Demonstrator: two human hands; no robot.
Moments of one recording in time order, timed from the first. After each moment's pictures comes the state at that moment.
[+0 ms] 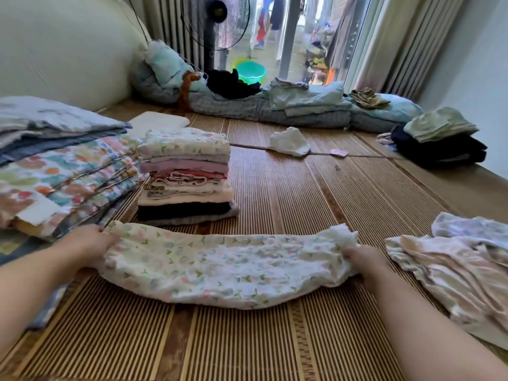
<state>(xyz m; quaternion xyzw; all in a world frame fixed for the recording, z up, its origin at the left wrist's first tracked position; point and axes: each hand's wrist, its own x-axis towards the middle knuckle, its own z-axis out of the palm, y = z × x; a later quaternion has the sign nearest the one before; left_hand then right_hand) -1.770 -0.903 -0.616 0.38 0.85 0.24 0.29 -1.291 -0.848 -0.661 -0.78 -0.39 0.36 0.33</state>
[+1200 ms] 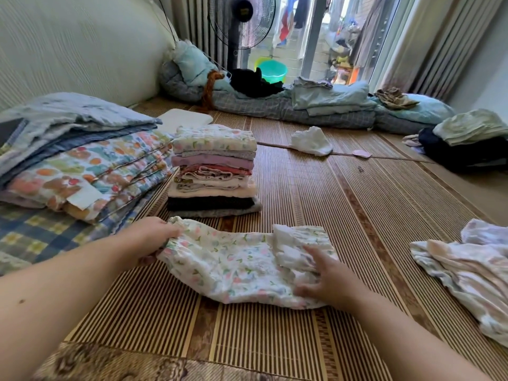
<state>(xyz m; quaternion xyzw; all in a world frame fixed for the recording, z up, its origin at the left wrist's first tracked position) -1.746 -0.910 -0.626 0.42 0.76 0.27 0.42 -1.372 -0.887 -0.682 -0.58 -0.77 0.25 0.12</state>
